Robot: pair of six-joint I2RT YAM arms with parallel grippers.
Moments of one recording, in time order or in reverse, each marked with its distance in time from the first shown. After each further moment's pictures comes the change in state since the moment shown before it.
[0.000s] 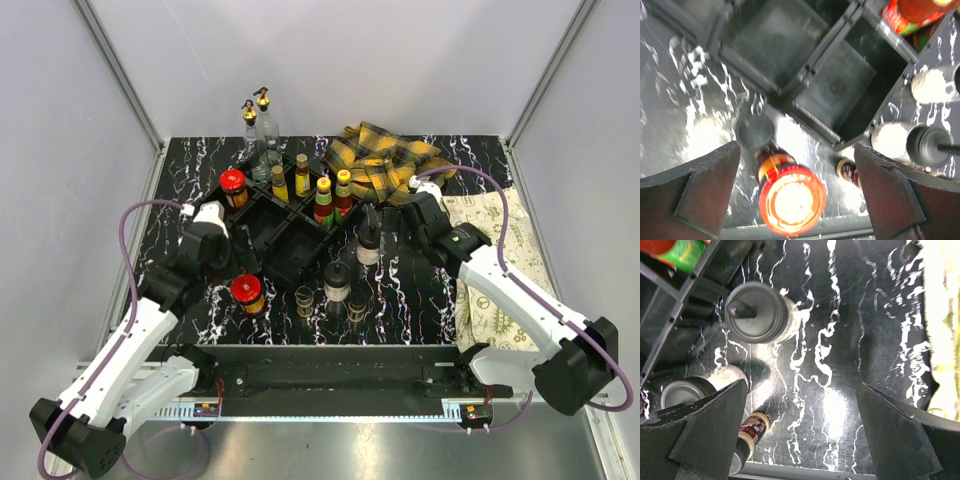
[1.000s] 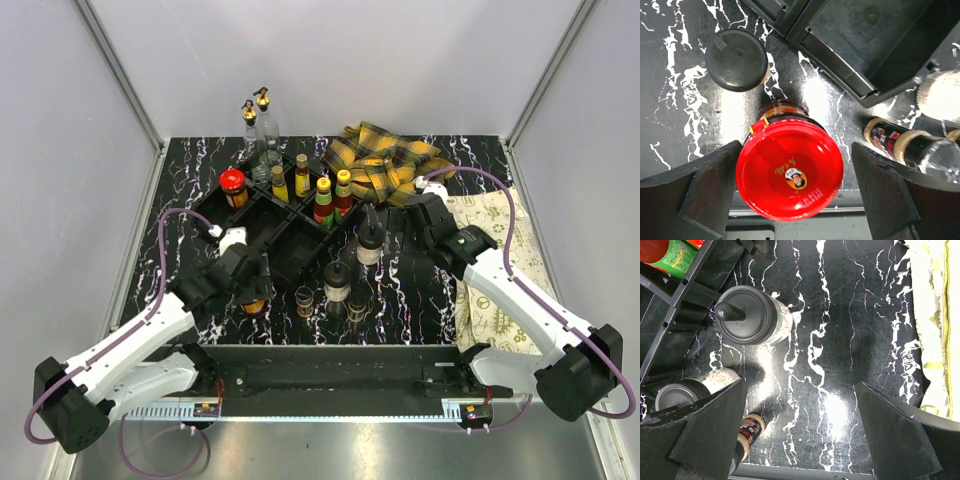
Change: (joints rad) left arm -0.280 0.052 -0.122 -0.115 -0.178 -0.203; right arm -0.036 -0.051 -0.018 -0.004 0.012 -0.006
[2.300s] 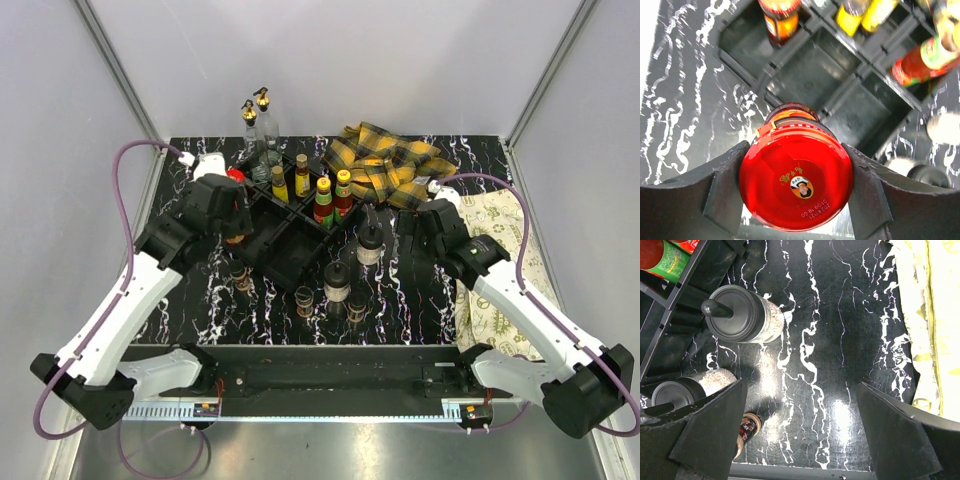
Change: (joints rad) left arm 0.127 0.204 0.591 -0.149 -0.164 0.218; right arm -0.032 -0.093 -0.056 -0.001 -0.002 0.007
